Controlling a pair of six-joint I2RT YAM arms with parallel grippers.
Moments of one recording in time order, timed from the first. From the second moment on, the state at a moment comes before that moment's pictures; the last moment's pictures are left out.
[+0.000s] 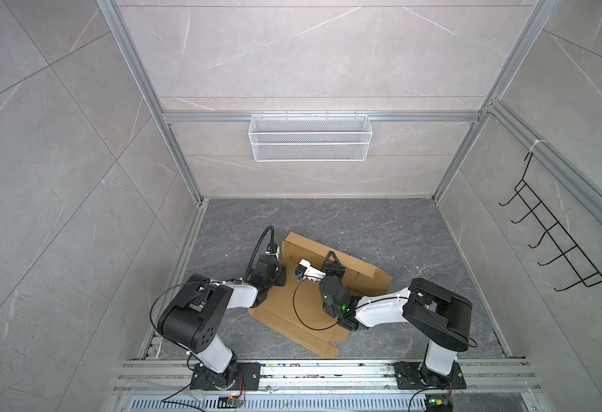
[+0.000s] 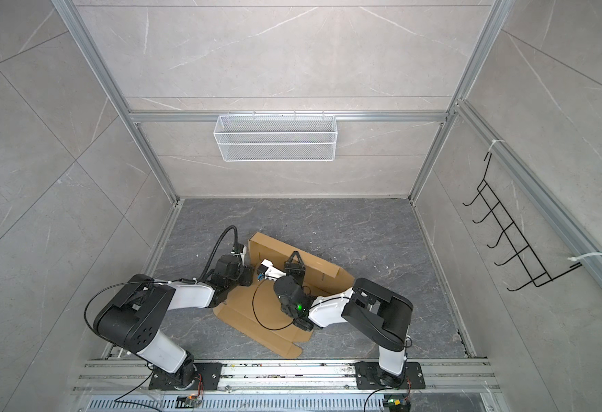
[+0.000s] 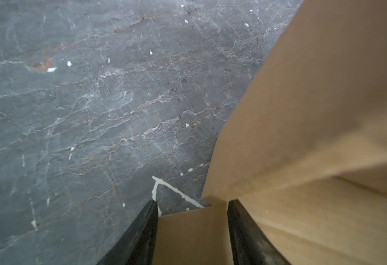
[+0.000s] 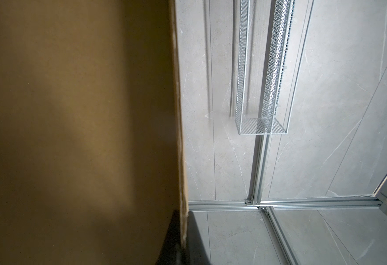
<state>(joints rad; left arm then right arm) -0.45 1.62 0.53 0.39 -0.10 -0.24 1.07 1.83 0.78 0.90 1.11 -1.31</state>
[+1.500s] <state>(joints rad) -0.46 1.53 0.56 0.43 -0.12 -0.27 1.07 1.83 0.78 0.89 1.11 -1.30</state>
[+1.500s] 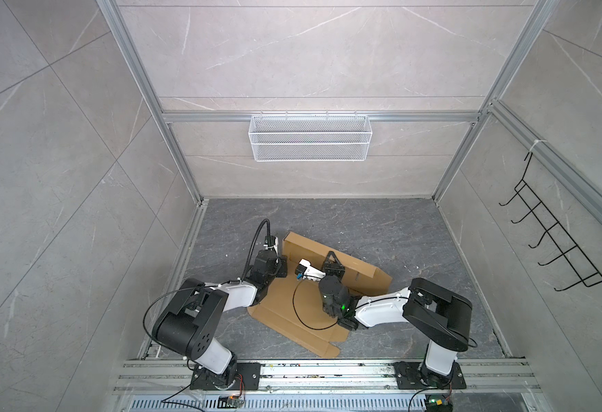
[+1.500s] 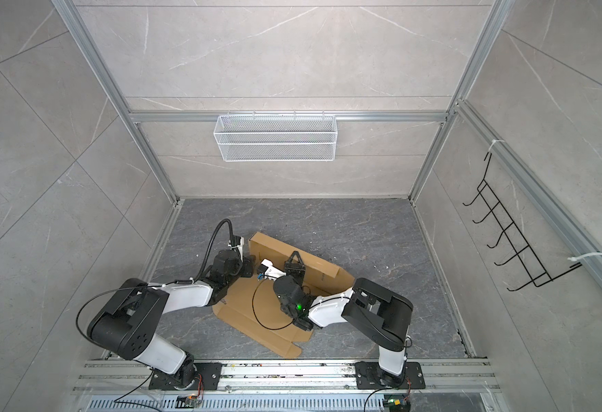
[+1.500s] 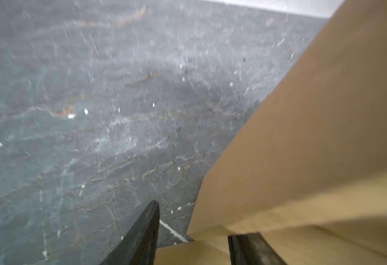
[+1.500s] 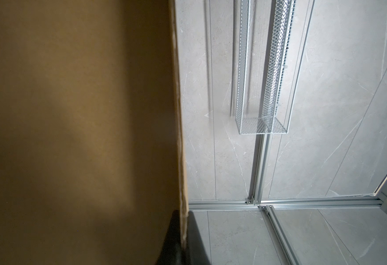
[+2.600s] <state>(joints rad) -0.46 1.51 0.70 0.35 -0.04 -0.10 1.07 1.83 0.80 0.86 1.12 -1.30</state>
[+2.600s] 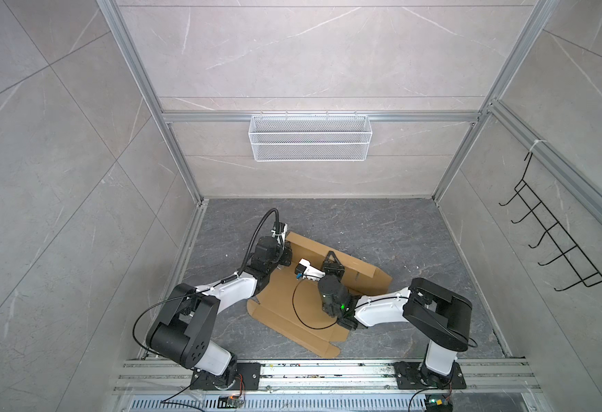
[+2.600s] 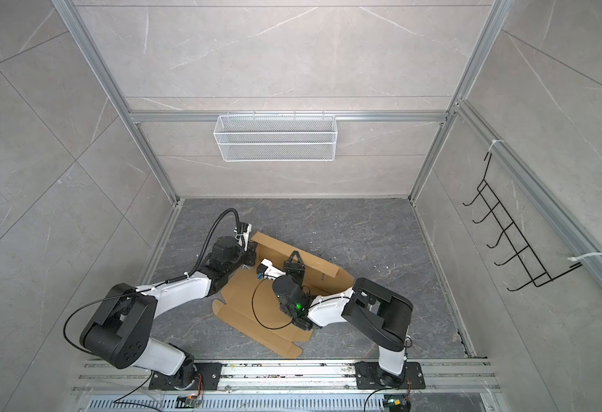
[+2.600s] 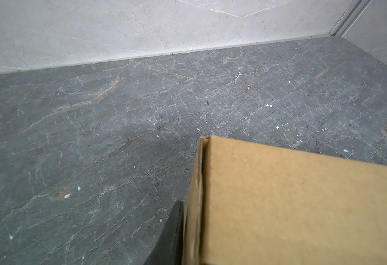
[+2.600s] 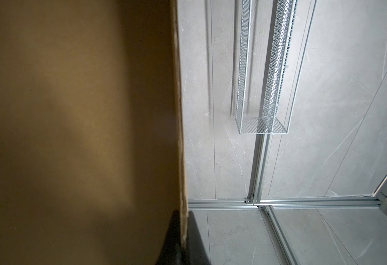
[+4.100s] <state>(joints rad) -0.47 1.33 0.48 0.46 -0.34 -0.17 0.71 1.46 1.41 -0.78 0.27 0.41</state>
